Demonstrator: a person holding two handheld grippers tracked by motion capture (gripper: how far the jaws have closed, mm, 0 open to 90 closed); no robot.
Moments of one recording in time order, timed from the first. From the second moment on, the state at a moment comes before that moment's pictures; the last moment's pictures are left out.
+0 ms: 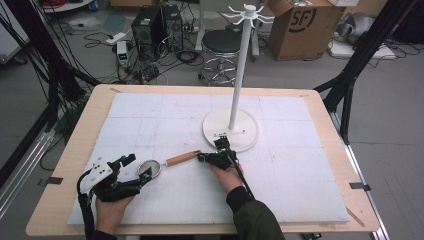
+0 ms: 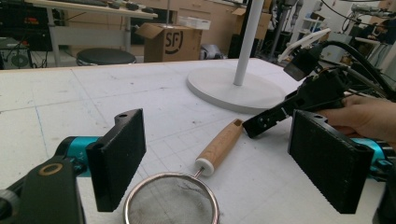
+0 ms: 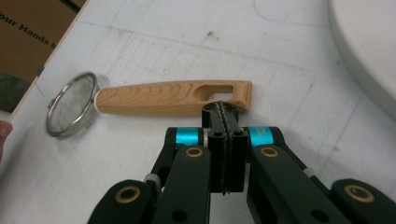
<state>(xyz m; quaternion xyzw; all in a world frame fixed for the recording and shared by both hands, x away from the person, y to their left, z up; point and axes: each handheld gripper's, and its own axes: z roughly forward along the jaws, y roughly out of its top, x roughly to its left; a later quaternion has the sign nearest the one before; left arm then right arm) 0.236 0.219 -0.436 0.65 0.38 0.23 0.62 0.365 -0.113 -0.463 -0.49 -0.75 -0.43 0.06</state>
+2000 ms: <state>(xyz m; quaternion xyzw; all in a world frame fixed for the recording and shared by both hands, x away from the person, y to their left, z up) 0.240 0.200 -0.438 0.71 0.34 0.22 0.58 0.257 -0.267 -0.421 -0.40 -0.72 -0.56 -0.06</state>
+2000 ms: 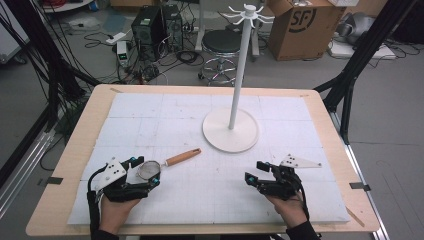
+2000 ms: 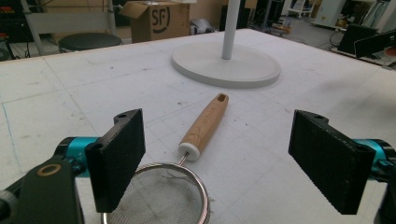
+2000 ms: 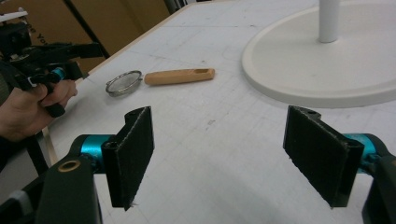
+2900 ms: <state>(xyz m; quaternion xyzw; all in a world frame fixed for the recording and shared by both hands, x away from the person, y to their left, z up) 0.298 0.186 -0.411 0.77 0.33 0.11 0.54 0.266 -0.296 -0.426 -0.43 -0.70 -0.57 -0.07</state>
